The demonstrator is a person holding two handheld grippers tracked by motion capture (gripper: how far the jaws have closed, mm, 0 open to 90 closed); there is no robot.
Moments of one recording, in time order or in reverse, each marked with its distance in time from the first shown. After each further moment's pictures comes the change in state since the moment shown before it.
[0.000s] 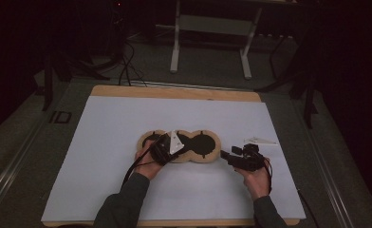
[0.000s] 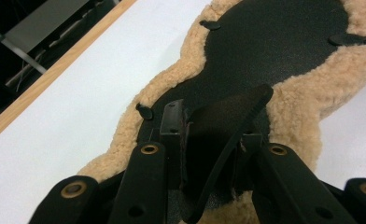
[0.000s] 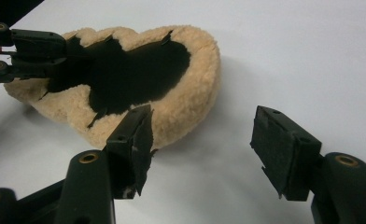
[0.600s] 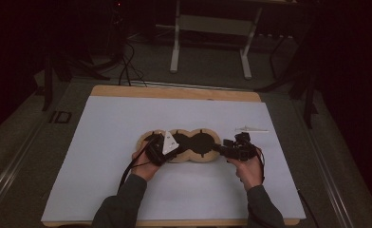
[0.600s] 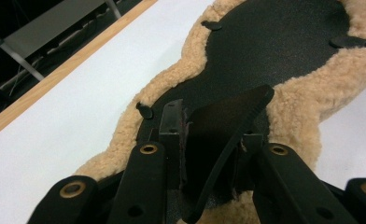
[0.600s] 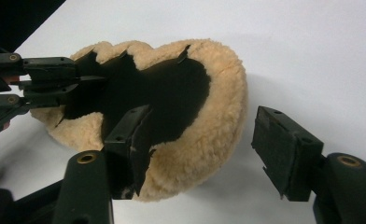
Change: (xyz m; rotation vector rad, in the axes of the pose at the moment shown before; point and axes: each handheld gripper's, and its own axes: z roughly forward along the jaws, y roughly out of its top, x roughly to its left) left arm 0.004 -0.007 -0.010 -0.059 -0.015 -0.044; right arm 0.015 0.032 0.016 0.046 0.048 0.032
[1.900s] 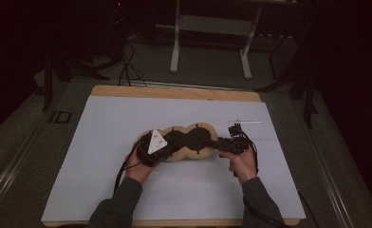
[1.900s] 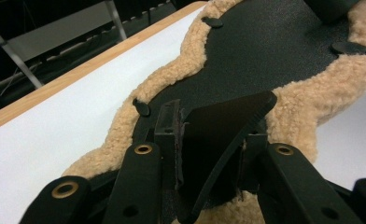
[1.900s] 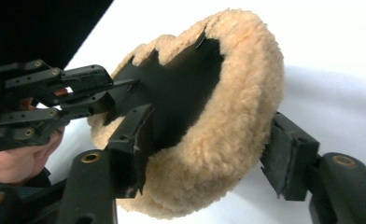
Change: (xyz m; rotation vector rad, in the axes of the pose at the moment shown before) left arm 0.012 -0.012 -0.023 -0.117 -0.017 -0.134; right arm 0.015 0.025 0.010 0.069 0.176 0.088
